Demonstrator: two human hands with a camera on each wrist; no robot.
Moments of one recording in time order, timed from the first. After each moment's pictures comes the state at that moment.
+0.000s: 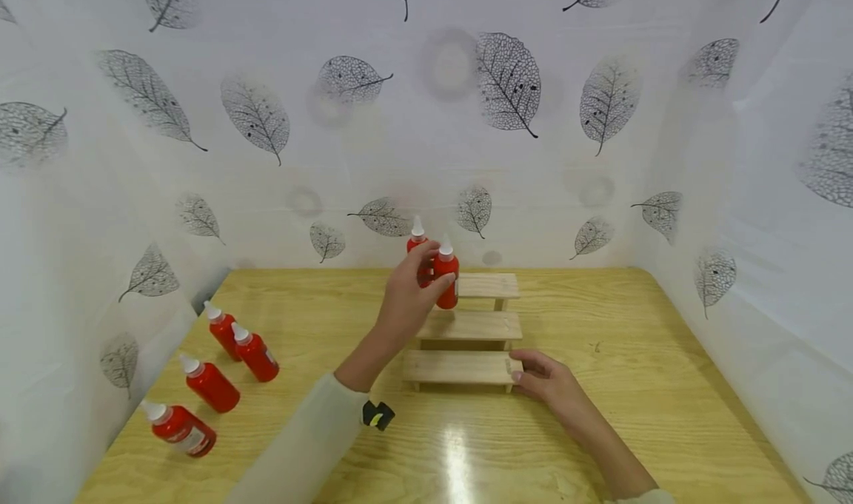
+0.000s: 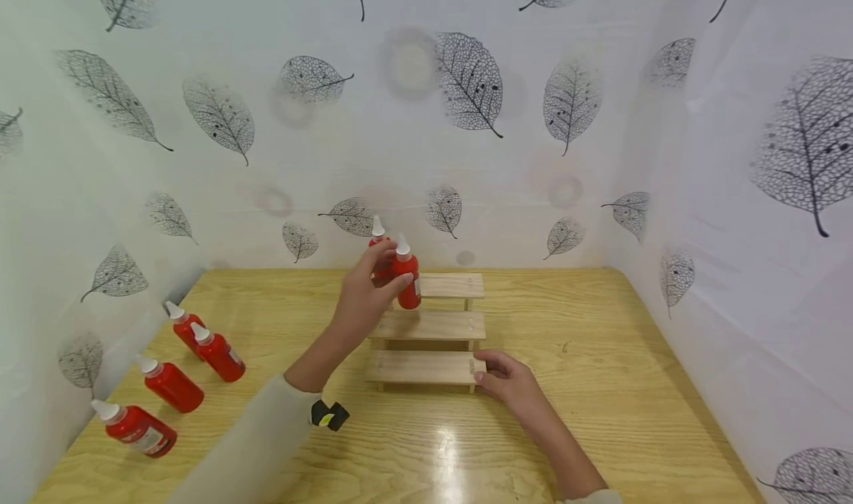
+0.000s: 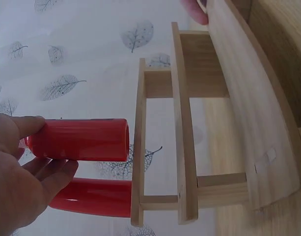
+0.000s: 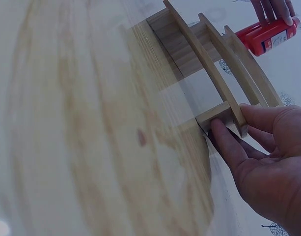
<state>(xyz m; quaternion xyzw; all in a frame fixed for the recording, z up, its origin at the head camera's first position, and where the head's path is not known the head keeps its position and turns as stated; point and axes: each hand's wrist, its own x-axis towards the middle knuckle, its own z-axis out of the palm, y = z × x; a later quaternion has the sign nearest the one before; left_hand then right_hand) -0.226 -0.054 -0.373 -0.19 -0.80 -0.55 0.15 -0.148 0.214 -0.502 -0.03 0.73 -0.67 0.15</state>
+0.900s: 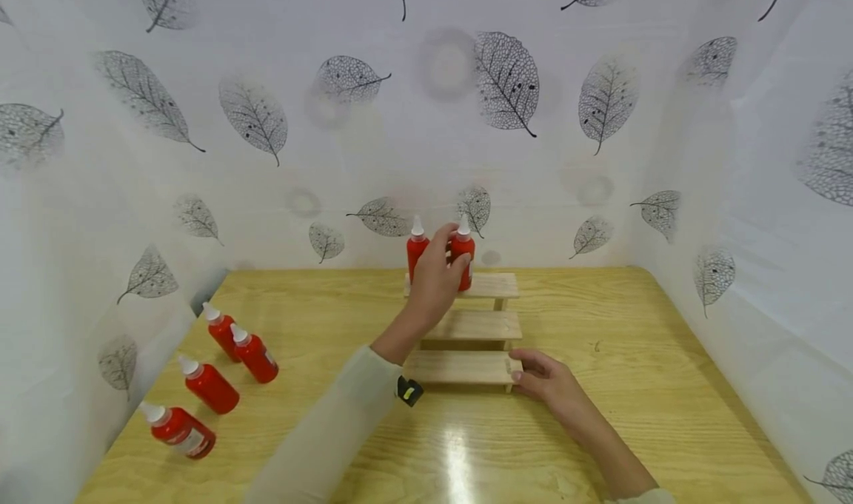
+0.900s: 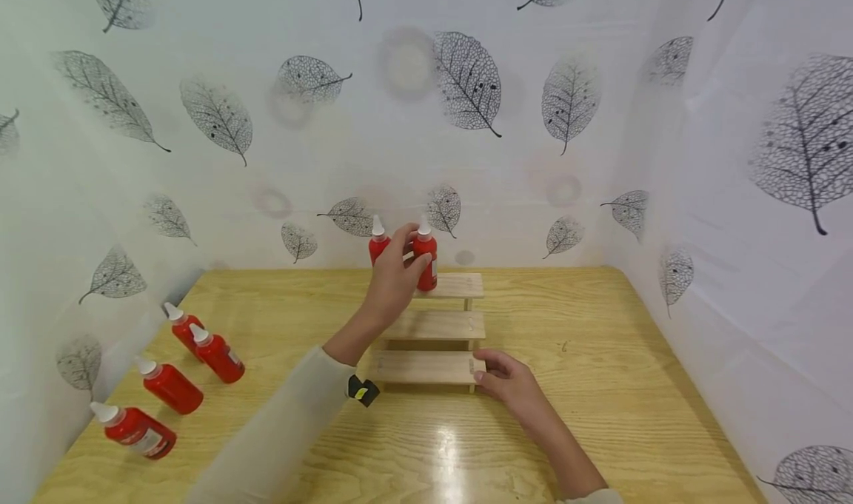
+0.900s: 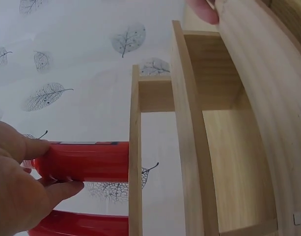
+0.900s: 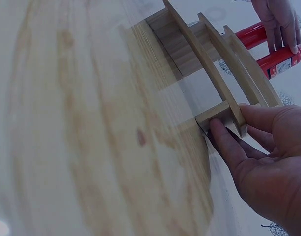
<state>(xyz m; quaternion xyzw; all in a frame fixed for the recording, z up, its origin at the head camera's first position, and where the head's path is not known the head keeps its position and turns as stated) -0.256 -0.011 -0.370 -0.15 -0.82 -0.53 0.13 -0.148 0.214 -0.501 -0.03 0.73 -0.67 0.14</state>
